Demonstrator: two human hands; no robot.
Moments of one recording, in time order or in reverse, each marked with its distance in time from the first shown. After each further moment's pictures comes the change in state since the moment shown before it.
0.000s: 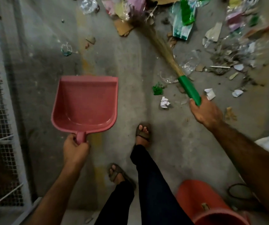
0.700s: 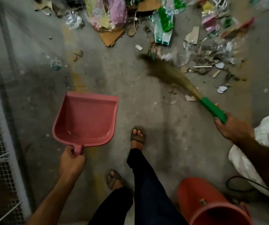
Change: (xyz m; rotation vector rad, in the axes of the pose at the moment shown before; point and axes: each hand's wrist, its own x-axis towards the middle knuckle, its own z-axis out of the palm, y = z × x) left_hand -0.017 0.005 -0.004 0.200 -0.096 0.064; right_hand -0.031 0.147 -0.045 -0.200 -0.023 0.139
